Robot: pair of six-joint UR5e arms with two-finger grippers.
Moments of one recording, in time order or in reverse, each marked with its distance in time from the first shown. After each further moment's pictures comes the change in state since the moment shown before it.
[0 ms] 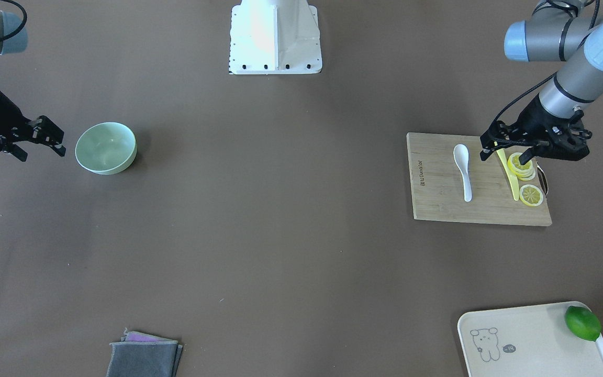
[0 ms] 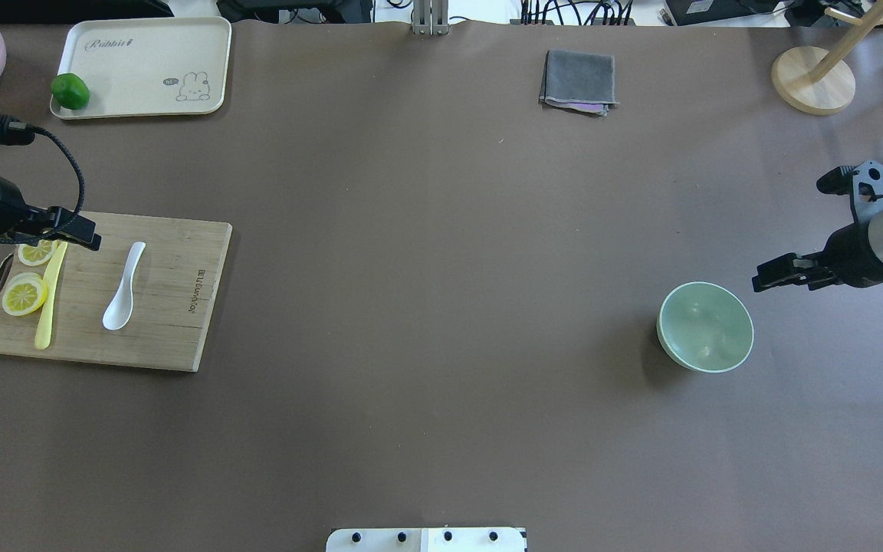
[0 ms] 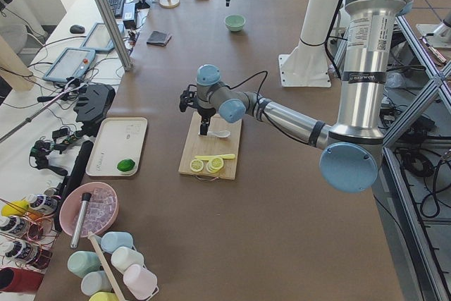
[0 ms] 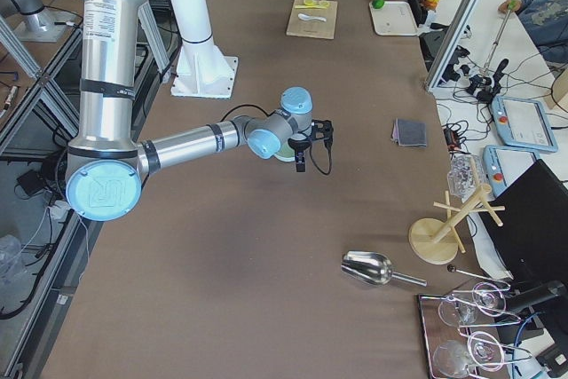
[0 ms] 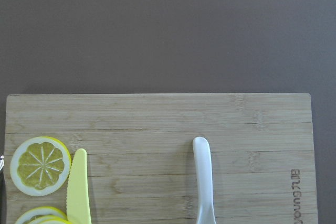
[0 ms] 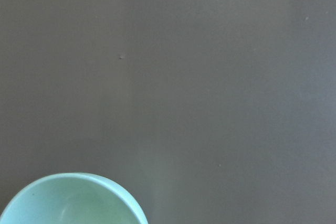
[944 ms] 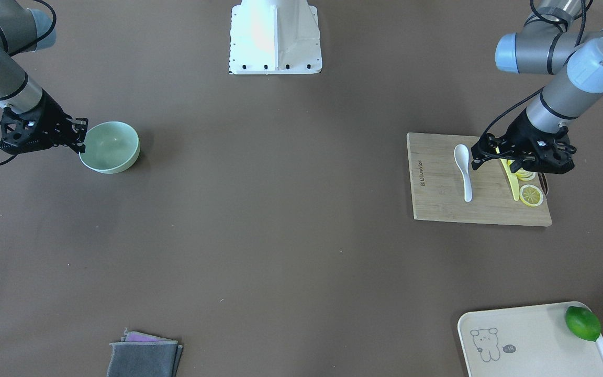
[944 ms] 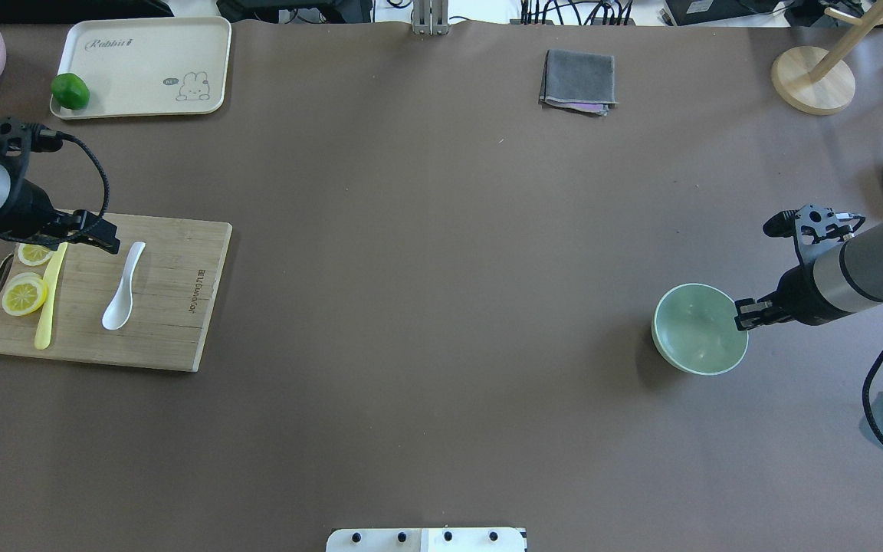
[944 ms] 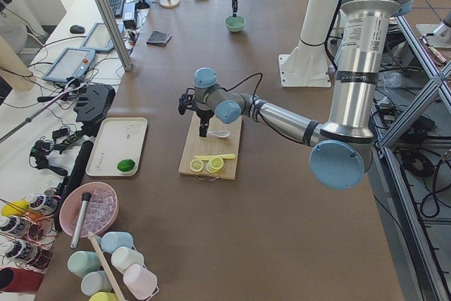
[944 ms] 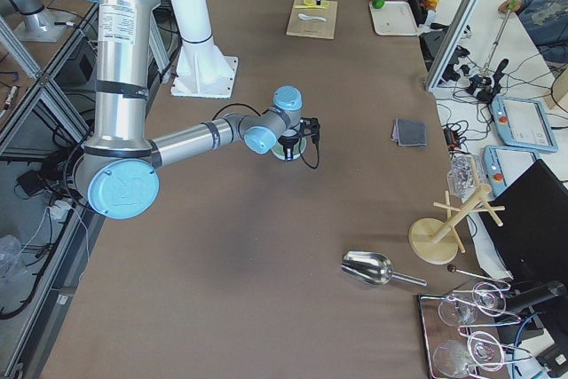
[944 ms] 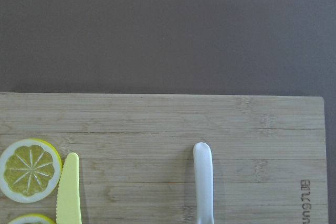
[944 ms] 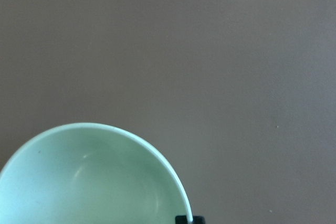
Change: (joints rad) left arm 0.032 -0.053 0.083 0.000 0.006 -0.026; right arm -0.115 0.007 0.001 0.000 -0.029 0.025
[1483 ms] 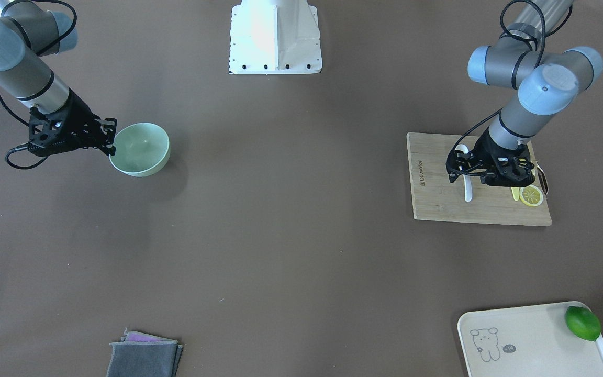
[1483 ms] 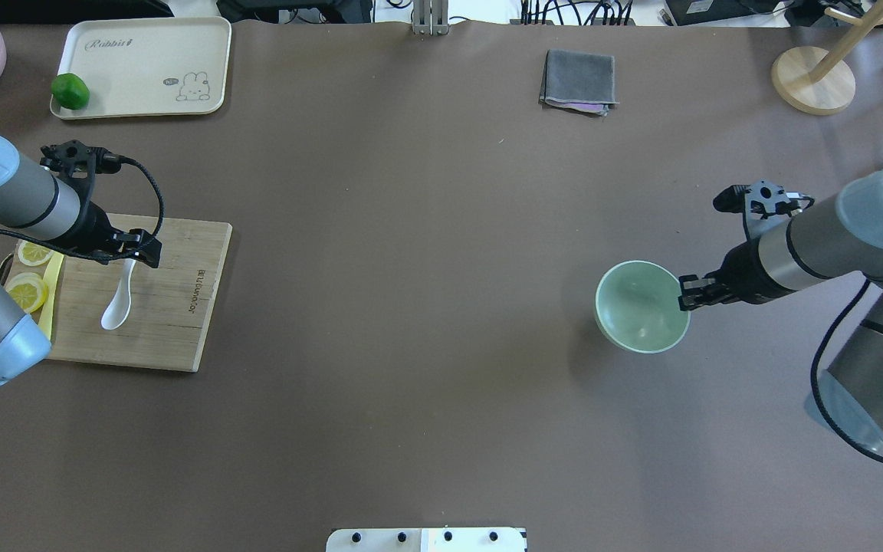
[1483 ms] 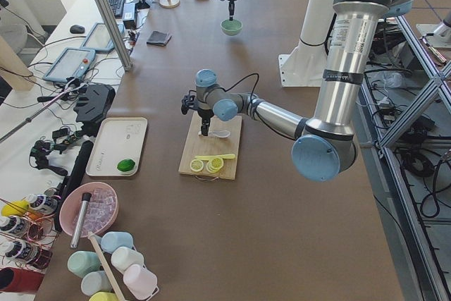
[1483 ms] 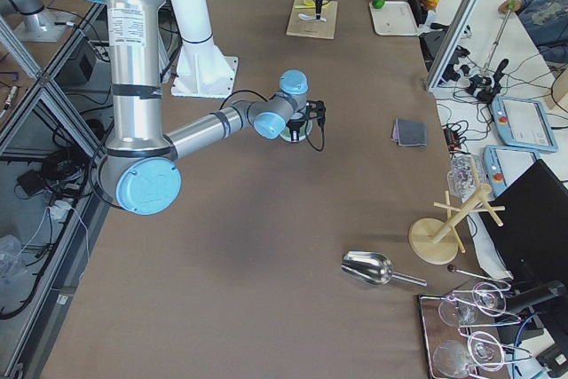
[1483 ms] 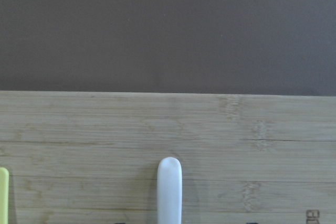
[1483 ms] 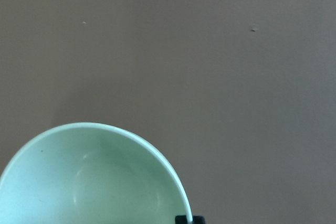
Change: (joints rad) left arm 0.101 -0.068 0.074 -0.001 0.094 -0.067; right arm -0.031 0.167 0.005 -0.050 0.009 0.138
